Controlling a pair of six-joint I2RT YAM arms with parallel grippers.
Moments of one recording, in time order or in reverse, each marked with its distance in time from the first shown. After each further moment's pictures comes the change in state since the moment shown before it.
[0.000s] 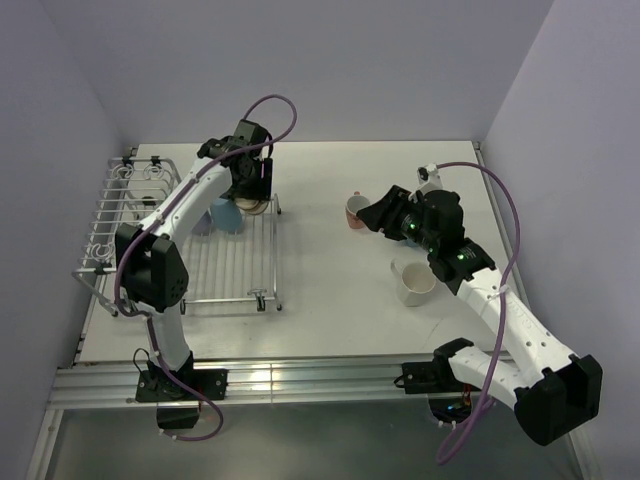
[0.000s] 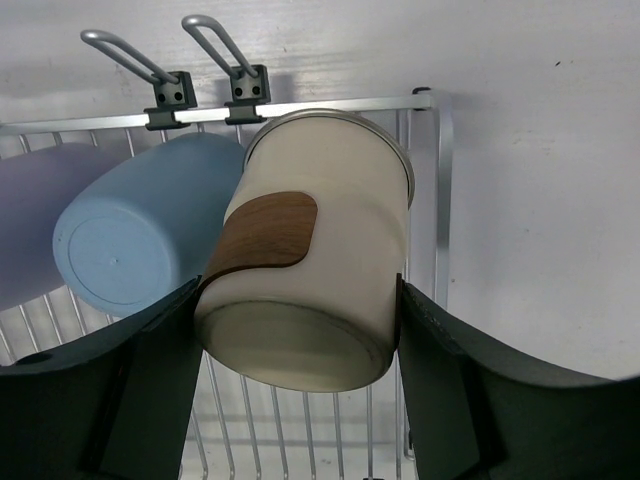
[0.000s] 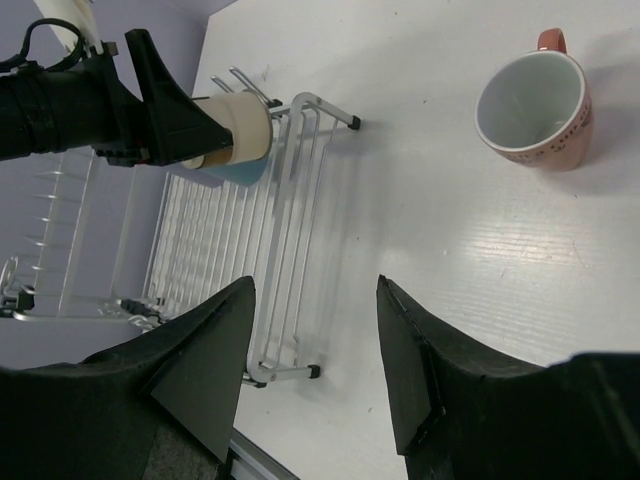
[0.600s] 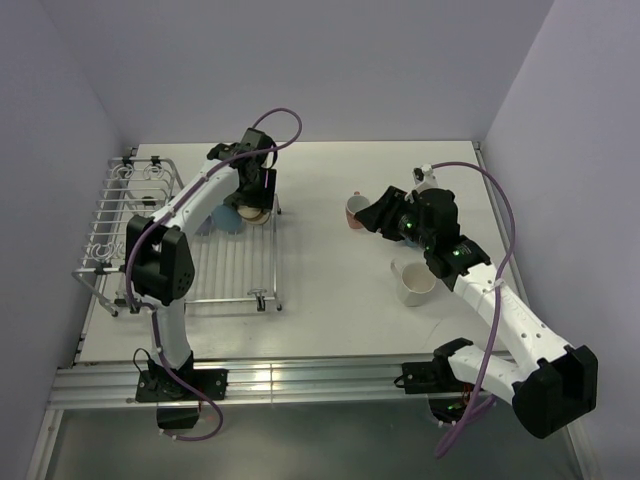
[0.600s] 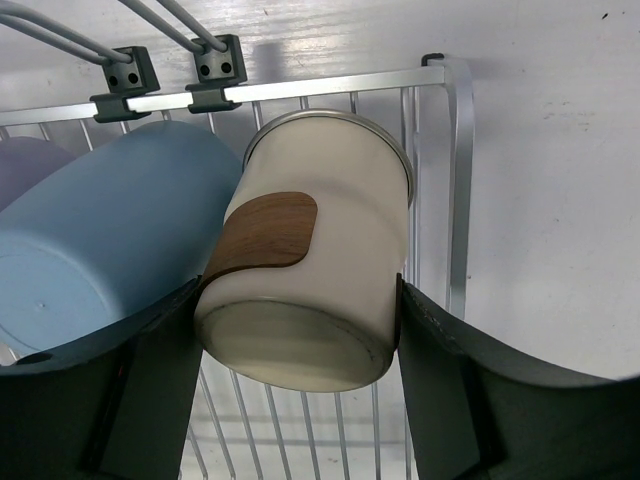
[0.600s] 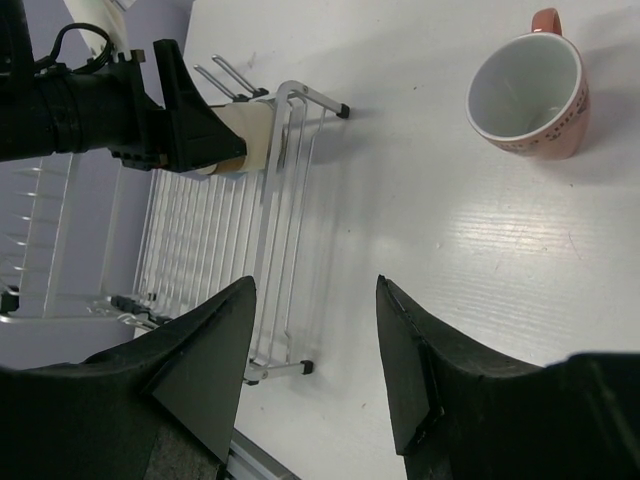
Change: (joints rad) left arm 0.000 0.063 -0.031 0.003 0.024 0.018; right arm 0.000 0.040 0.000 0.000 -0.006 -0.001
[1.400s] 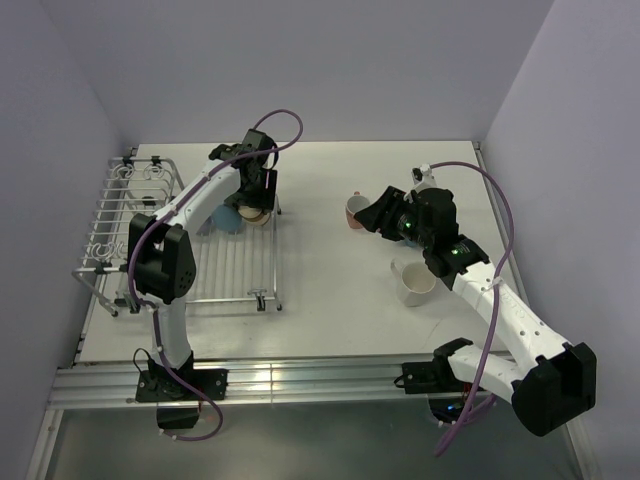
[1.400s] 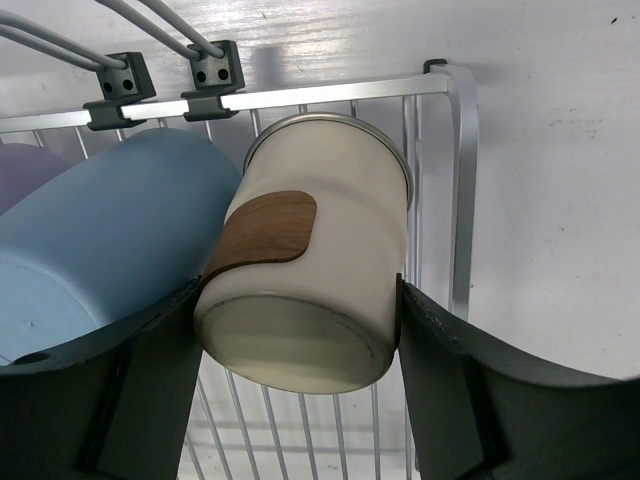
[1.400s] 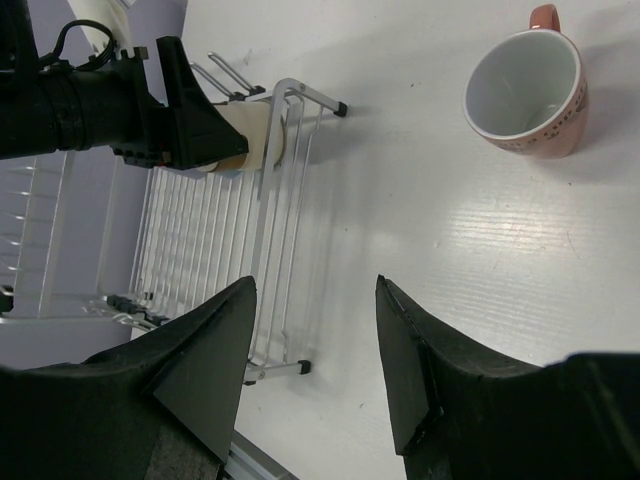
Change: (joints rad) left arm 0.001 0.021 0.000 0.012 -0.003 0.000; right arm 0.000 0.014 0.000 0.003 -0.001 -0.003
